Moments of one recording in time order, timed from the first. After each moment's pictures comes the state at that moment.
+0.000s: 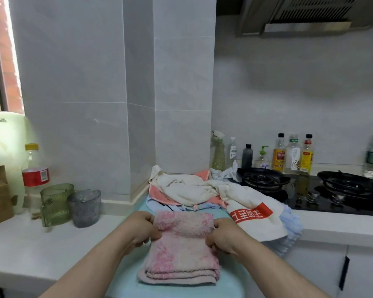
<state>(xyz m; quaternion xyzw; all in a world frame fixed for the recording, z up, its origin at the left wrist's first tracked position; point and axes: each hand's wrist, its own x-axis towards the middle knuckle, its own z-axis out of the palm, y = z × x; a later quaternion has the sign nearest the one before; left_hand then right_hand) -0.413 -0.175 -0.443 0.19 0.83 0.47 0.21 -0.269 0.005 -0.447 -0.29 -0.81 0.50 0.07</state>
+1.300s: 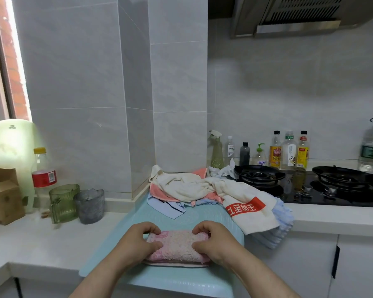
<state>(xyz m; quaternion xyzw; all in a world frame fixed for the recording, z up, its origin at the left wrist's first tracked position) -0.373 -0.199 -0.478 0.30 0.86 0.41 0.04 -0.243 -0.017 -0.474 -0.20 -0.85 0.47 0.15</state>
